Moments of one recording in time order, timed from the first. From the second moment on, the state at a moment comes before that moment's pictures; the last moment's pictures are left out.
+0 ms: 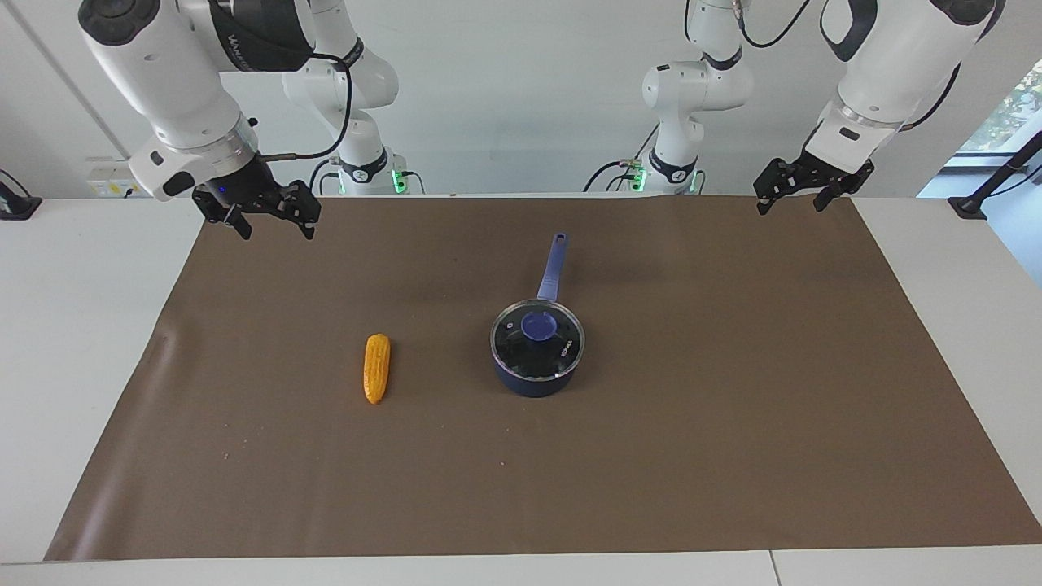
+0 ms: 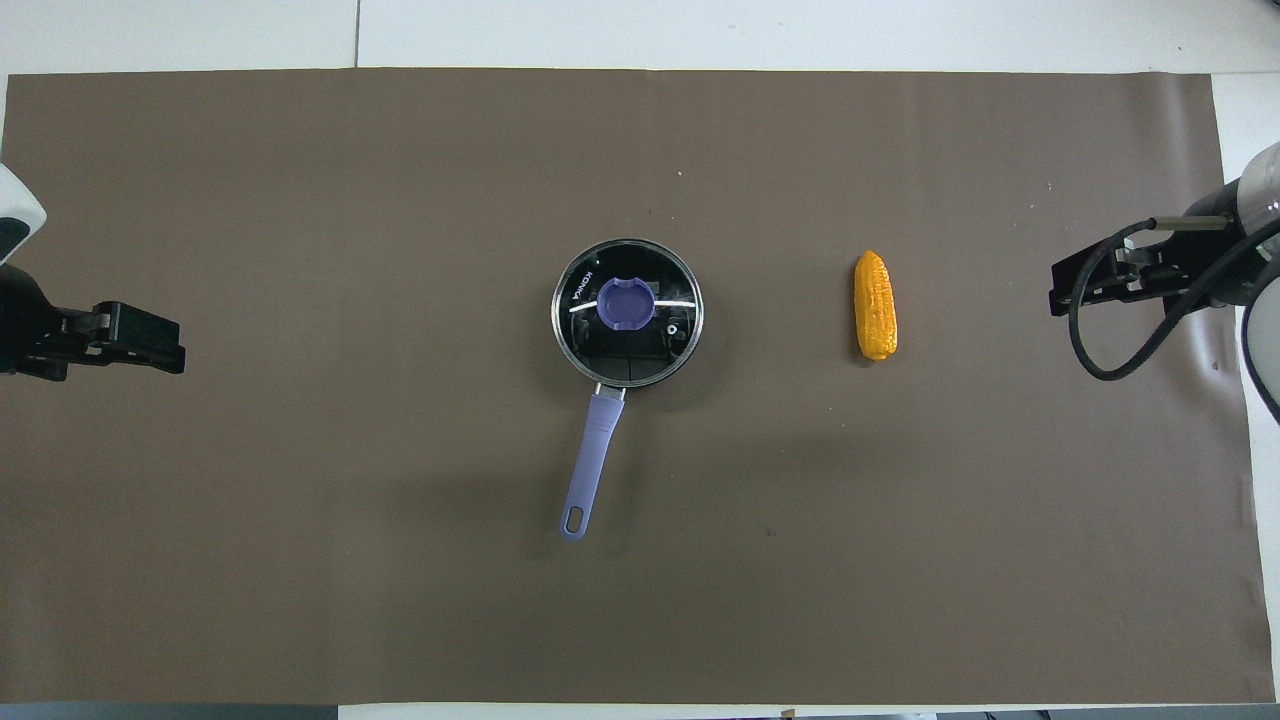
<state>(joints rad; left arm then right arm) -0.04 -0.08 -0.06 -1.67 0.00 1.49 -0.08 0.01 0.06 0.03 -1.53 0.02 1.49 0.09</state>
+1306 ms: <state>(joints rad) -0.26 0.06 -0.09 -1.63 -0.08 1.67 -0.32 0.01 0.03 0.03 -1.67 0.02 1.67 0.09</state>
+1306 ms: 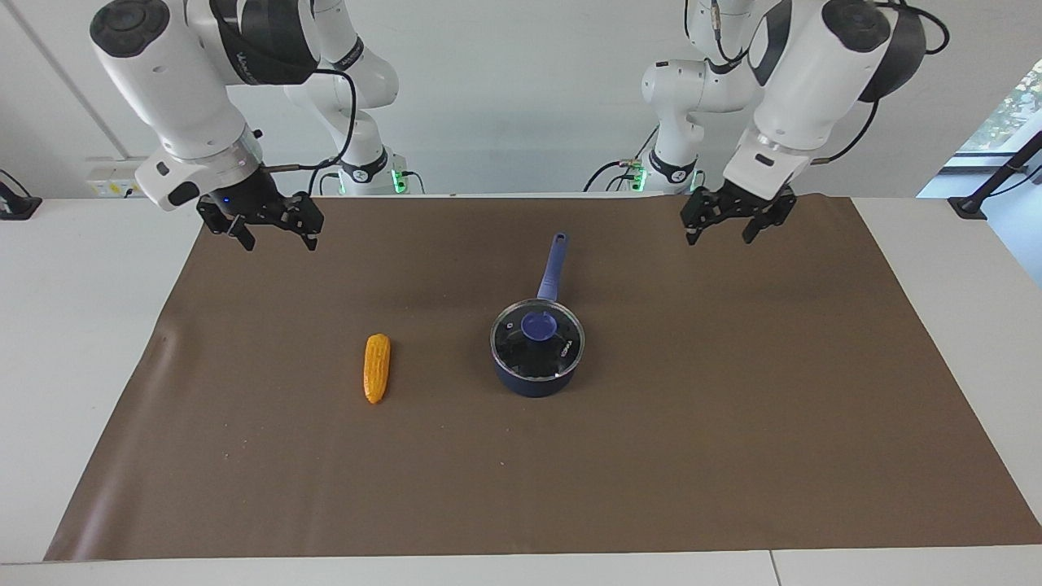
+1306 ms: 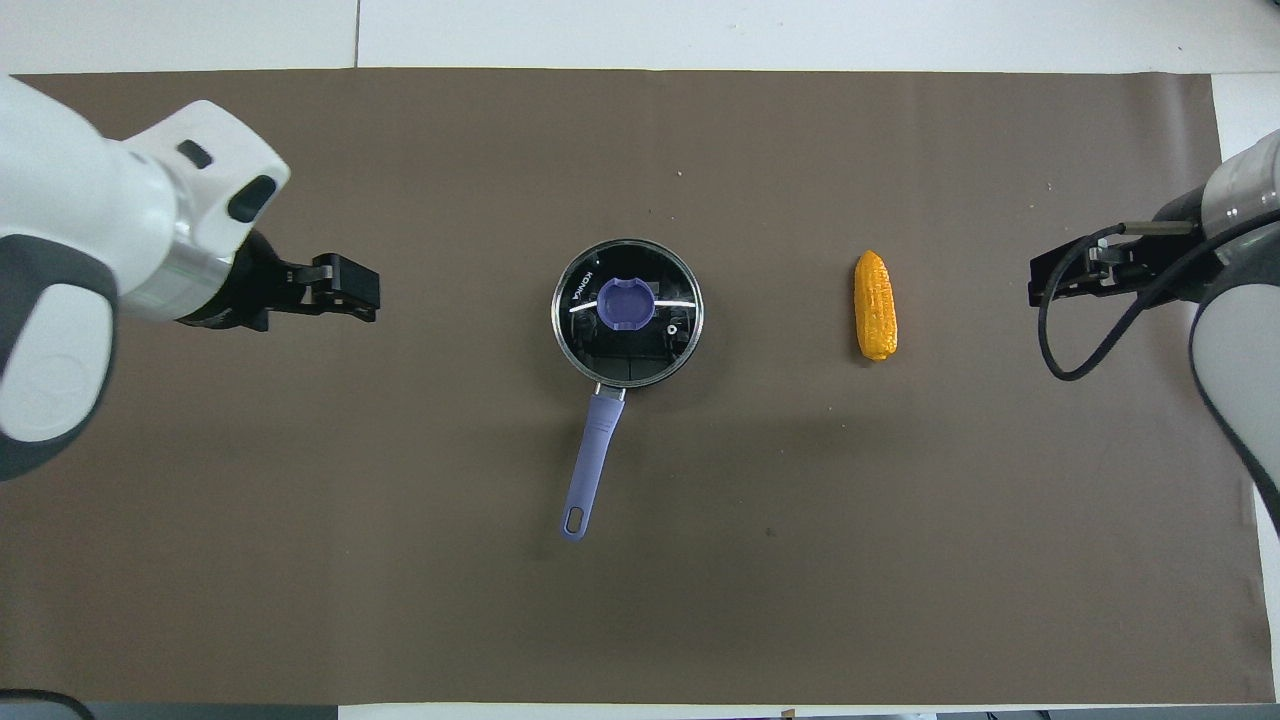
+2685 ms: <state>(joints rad) -0.59 0.51 -0.08 -1.36 -0.02 1.90 -0.49 0.12 0.29 0.04 -2.07 0.03 2.44 0.09</state>
